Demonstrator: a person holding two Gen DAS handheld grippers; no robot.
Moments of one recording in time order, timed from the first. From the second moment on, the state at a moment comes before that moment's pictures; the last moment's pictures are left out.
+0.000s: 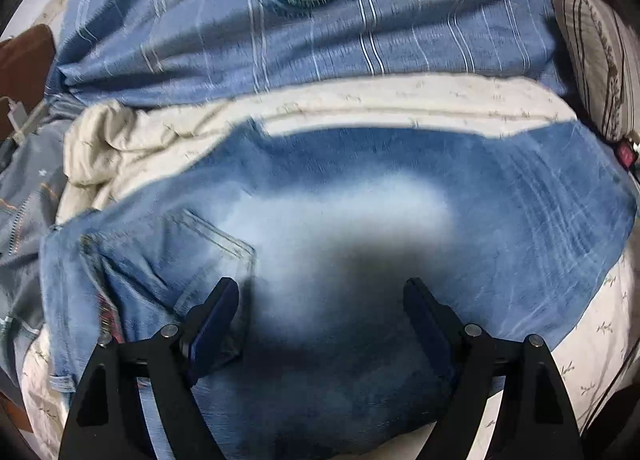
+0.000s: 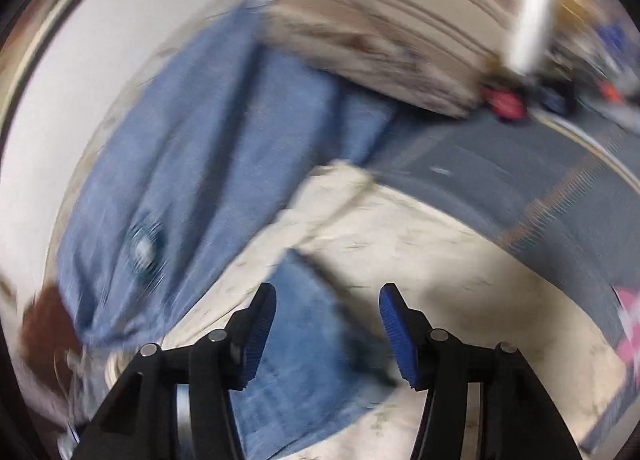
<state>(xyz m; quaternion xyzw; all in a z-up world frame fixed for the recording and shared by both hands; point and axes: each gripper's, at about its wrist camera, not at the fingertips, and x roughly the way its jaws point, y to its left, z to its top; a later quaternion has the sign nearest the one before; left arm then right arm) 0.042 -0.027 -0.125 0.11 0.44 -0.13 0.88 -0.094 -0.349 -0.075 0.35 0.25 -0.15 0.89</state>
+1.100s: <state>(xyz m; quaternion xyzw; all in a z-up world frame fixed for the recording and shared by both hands) 0.061 0.053 -0.110 0.08 0.40 0.04 0.91 0.043 -0.299 -0.118 0.27 0.37 -0.13 0.88</state>
